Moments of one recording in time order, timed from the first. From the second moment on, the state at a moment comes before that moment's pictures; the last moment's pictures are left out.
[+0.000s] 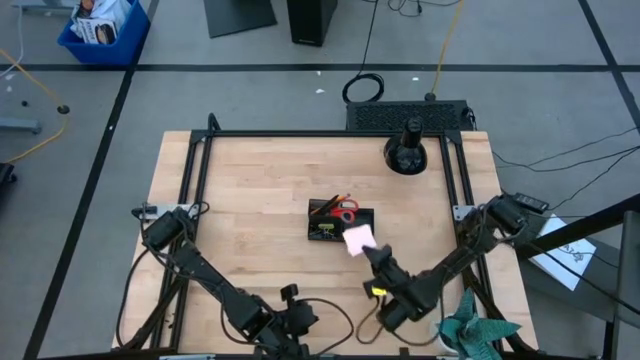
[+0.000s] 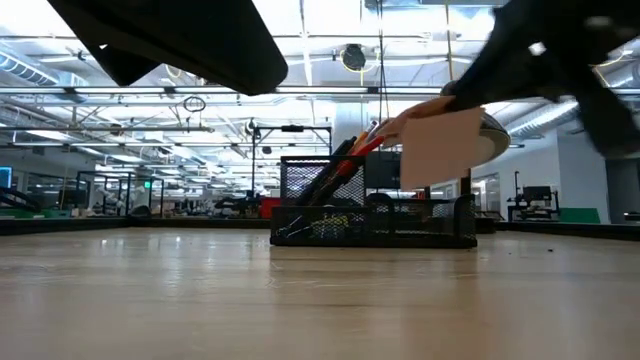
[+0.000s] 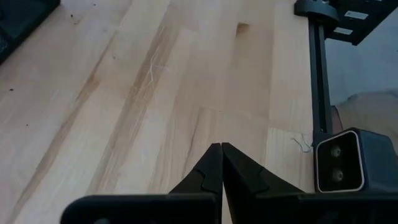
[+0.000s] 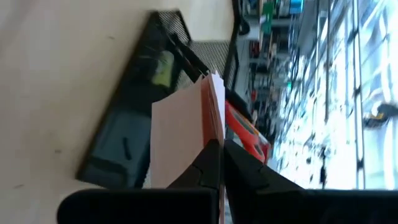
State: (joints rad) left arm -0.74 2.06 1.45 -0.32 -0.56 -0.80; right arm 0.72 1.86 1.16 -0.88 1.24 0.00
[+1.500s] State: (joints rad) left arm -0.77 2.06 1.45 -0.37 -0.56 -0.76; right arm 0.43 1.79 0.88 -0.38 0.91 -0.05
